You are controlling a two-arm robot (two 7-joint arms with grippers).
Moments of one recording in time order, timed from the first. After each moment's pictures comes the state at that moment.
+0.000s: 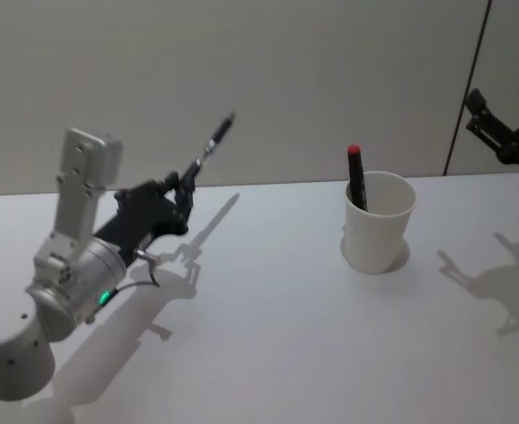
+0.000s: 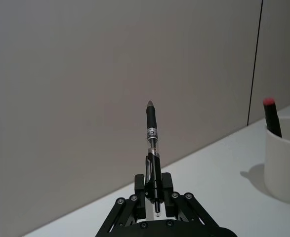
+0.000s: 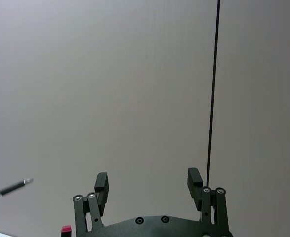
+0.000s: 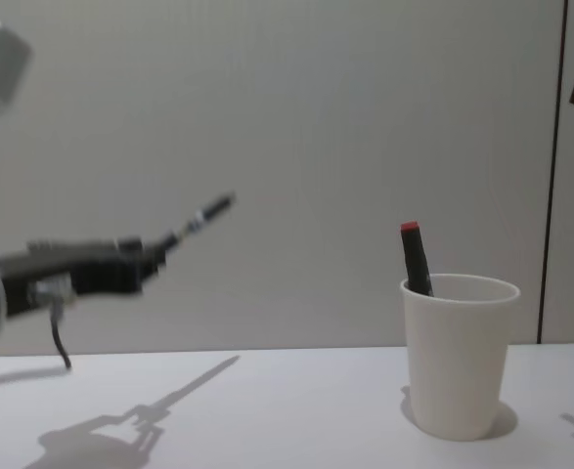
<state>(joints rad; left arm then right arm) -0.18 0.41 0.26 -1.62 -0.37 0.15 -0.18 0.13 0.31 -0.08 -1.64 0.35 -0.22 0.29</state>
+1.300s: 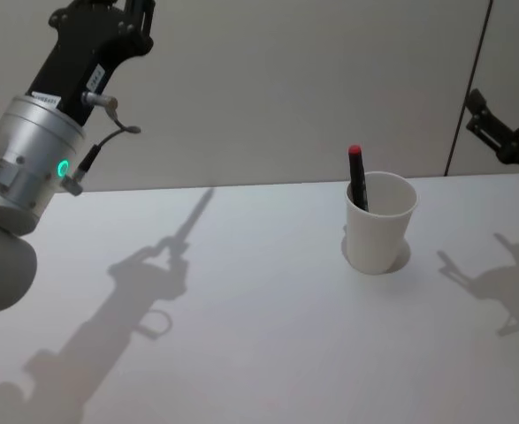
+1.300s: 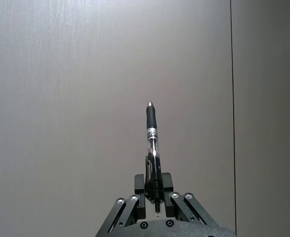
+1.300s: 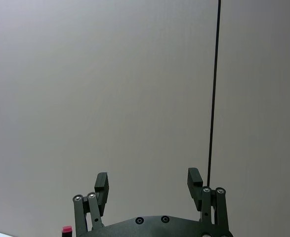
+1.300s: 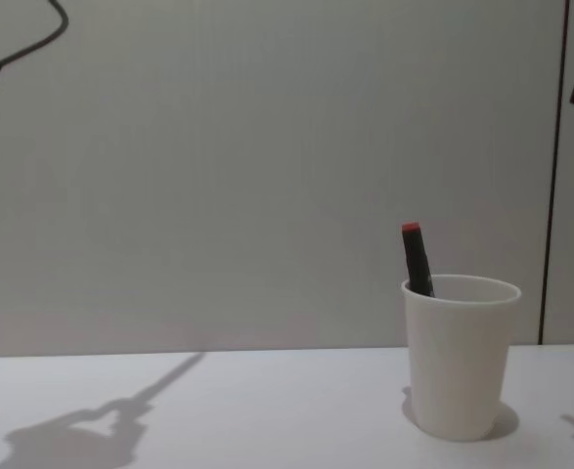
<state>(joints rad) -0.28 0.38 0.18 -1.83 -0.62 -0.03 -0.14 0.13 0.31 -0.08 -1.64 0.35 -0.22 0.29</state>
